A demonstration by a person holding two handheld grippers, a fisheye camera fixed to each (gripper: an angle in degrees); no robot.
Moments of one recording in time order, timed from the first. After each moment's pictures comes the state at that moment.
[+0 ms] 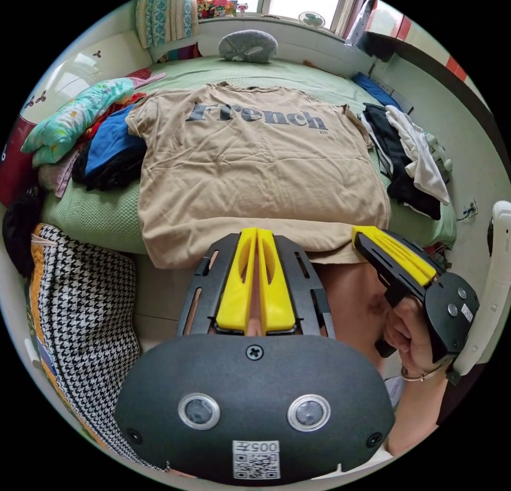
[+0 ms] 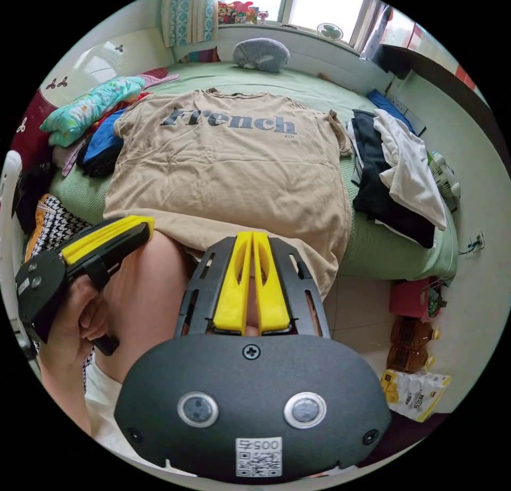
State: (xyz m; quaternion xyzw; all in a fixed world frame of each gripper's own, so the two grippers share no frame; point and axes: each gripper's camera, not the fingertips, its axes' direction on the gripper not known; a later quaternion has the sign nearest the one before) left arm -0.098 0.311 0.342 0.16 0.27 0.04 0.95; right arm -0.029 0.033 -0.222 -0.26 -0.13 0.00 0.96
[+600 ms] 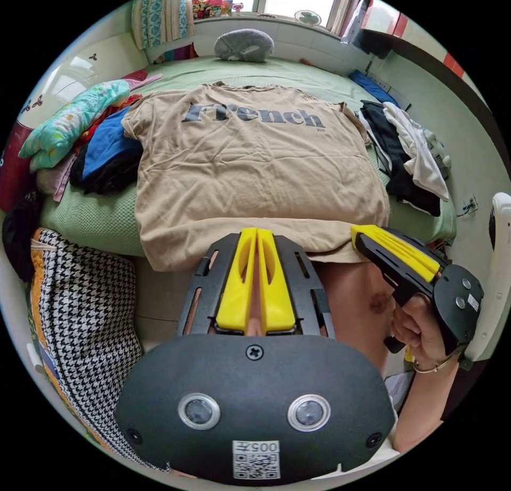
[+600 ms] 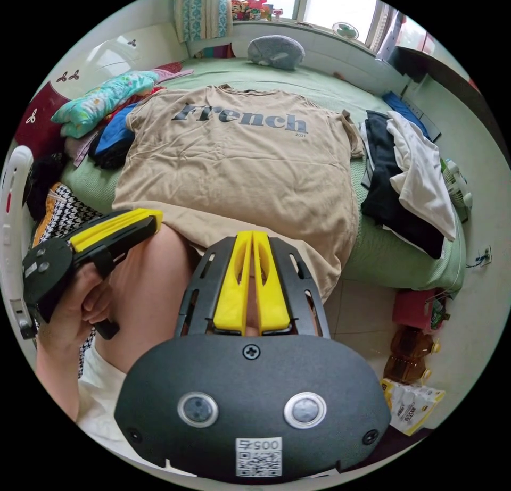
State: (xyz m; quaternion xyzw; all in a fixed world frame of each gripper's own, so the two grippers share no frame) left arm -0.094 0.329 0.335 0.16 0.26 0.05 0.95; right arm -0.014 0.036 -0.226 -0.27 -0.17 -0.01 0.95
